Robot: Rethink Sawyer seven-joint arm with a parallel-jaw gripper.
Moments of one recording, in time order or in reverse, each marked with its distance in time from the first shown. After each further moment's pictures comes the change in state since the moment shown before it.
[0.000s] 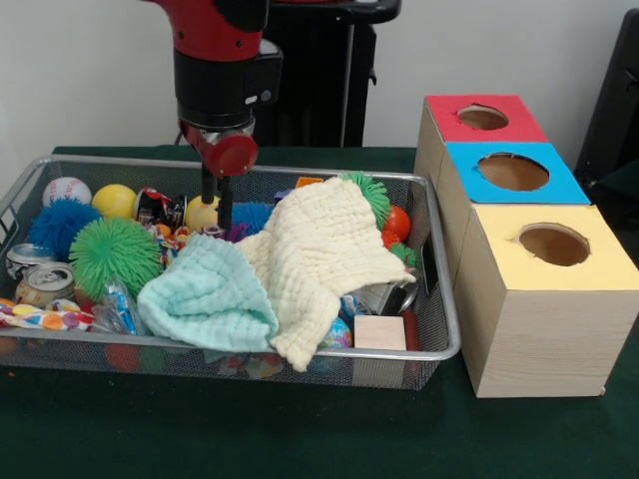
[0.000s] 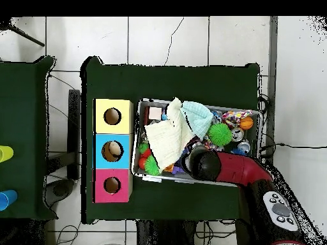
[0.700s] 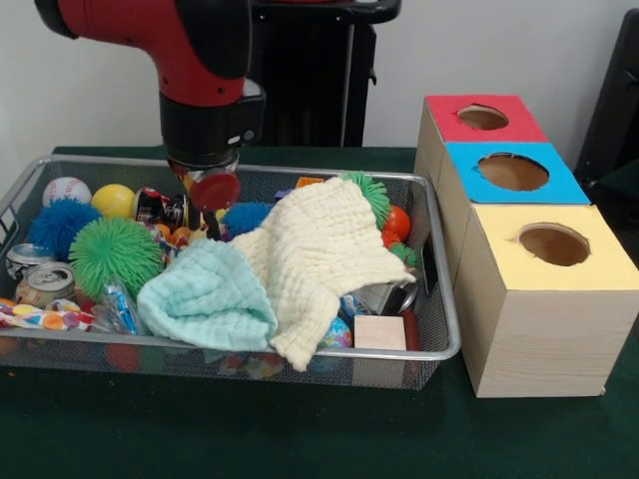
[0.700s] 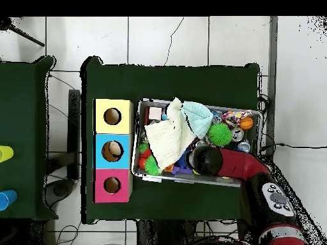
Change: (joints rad) arm 0.001 0.103 -0.028 -0.084 0.000 0.000 0.000
